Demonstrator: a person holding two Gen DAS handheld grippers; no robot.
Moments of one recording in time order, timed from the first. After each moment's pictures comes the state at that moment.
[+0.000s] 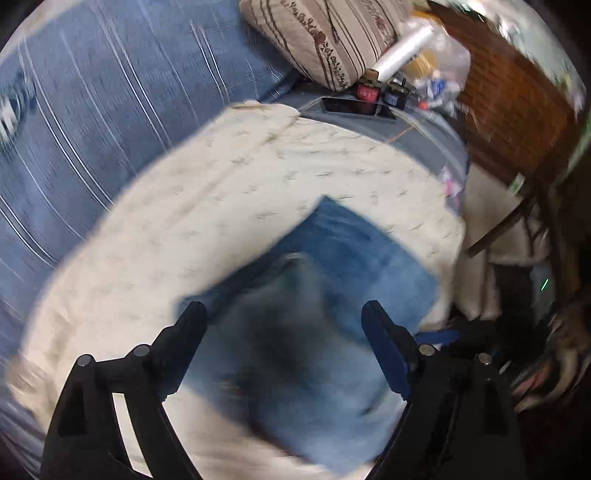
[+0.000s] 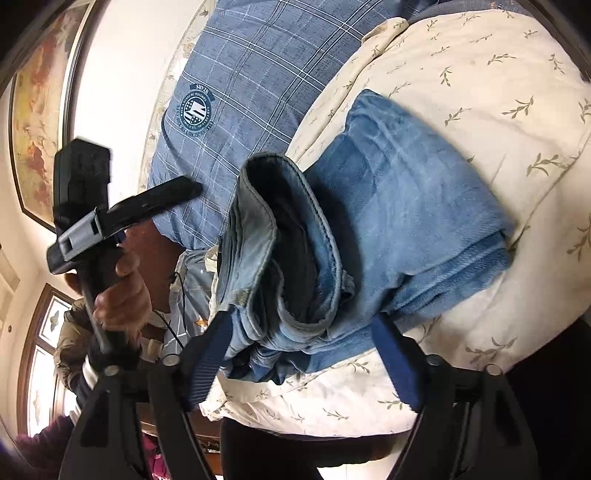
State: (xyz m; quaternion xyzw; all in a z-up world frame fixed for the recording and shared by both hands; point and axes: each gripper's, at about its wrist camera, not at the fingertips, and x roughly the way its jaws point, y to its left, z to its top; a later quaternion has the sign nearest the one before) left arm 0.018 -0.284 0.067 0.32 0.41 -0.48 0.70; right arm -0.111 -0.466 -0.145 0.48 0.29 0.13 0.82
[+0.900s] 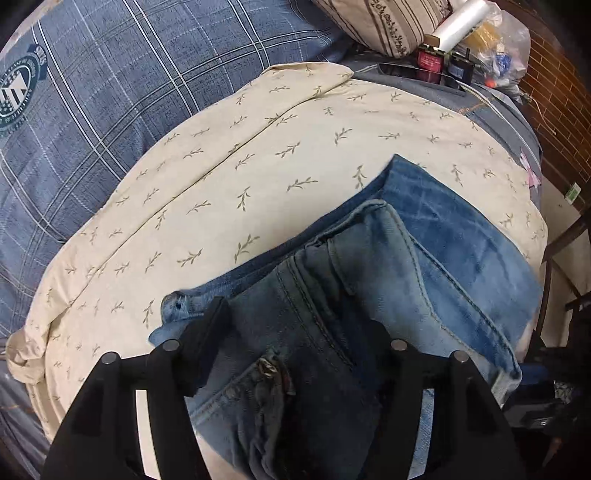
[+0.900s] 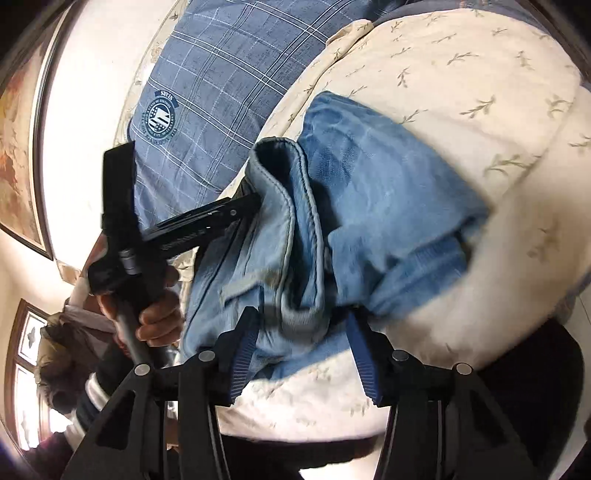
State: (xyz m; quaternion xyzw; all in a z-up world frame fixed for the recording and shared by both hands) left arm 0.019 -0.319 -0.016 0.33 0.41 -0.39 0.75; right arm -0.123 -0.470 -0.143 0.46 0.32 0.07 0.82
